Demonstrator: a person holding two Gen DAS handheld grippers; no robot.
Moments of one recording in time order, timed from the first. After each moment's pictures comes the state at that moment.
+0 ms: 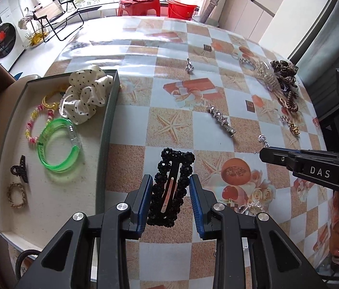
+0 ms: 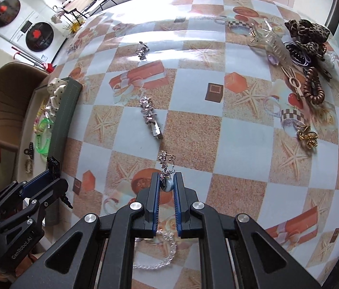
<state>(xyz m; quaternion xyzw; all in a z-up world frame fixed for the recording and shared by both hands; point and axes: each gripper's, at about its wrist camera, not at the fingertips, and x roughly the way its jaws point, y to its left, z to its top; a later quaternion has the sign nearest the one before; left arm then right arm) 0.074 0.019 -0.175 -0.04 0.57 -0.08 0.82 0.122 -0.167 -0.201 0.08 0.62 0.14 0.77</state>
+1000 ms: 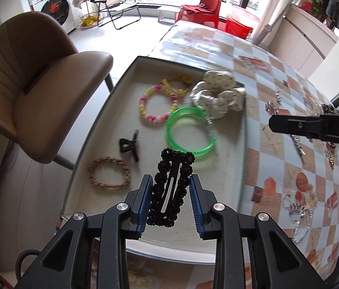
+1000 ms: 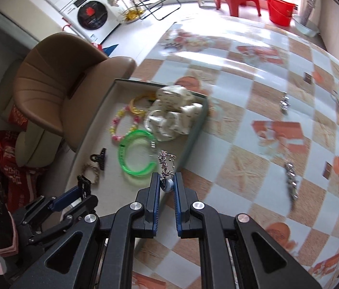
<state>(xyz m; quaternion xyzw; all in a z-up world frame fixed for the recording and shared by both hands) 0.039 0.185 -0.177 -0.09 0.55 0.05 0.83 0.145 0.026 -0.151 0.02 0.59 0.28 0.76</state>
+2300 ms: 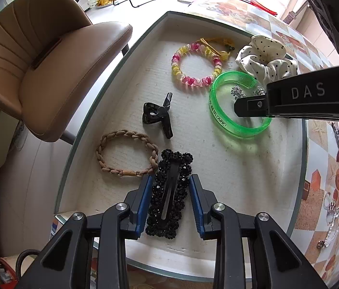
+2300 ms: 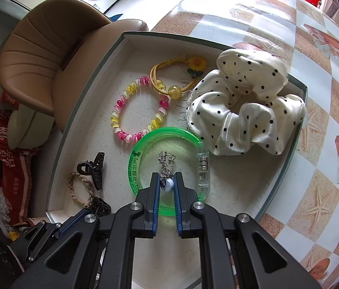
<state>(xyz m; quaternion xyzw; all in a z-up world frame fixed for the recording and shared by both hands) 0.048 0.205 -0.239 -0.09 0.60 0.10 0.79 0.165 0.128 -0.237 -0.02 0.65 0.28 0.71</state>
